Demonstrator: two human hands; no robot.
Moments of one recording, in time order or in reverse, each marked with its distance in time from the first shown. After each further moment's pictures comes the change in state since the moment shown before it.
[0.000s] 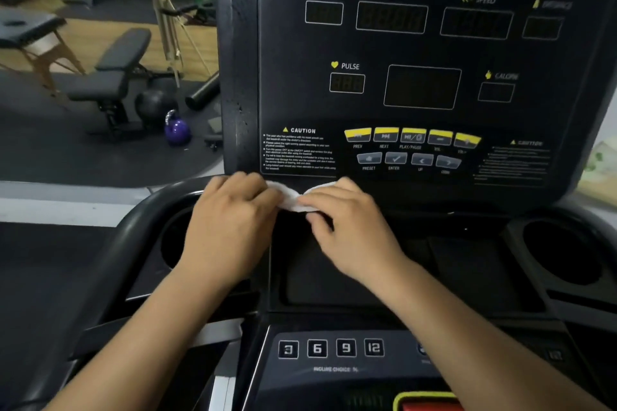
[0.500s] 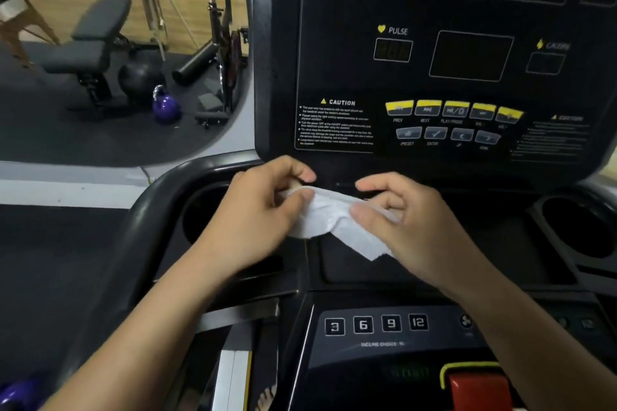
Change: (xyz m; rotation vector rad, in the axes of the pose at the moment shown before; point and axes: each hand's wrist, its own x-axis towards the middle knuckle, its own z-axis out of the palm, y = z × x) left_hand -0.014 -0.023 -0.001 -0.950 -0.246 -0.400; right_hand -0.024 -0.028 -0.021 0.426 -0.115 0.514
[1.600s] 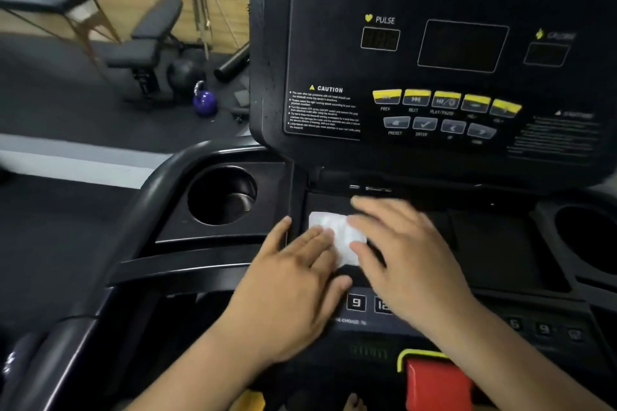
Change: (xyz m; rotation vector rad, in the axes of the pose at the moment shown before) left_hand -0.086 0.029 0.082 0.890 -0.240 0.121; right_hand -0.036 0.047 -0.010 -0.722 0.004 -0.381
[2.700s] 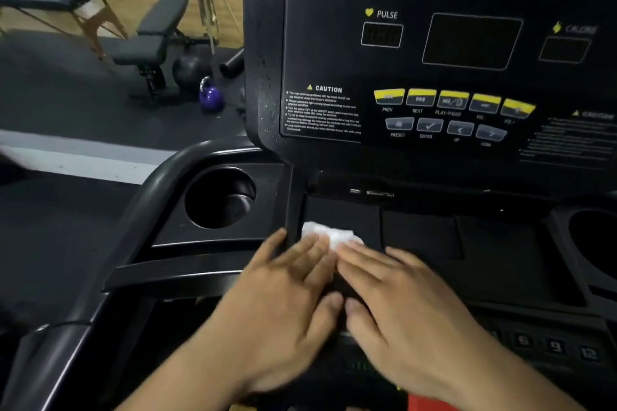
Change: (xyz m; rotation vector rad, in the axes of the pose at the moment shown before) left_hand -0.002 -0.002 -0.018 -0.025 -0.162 -0.019; right_hand -0.019 -0.009 -0.003 0.022 -0.335 -0.092
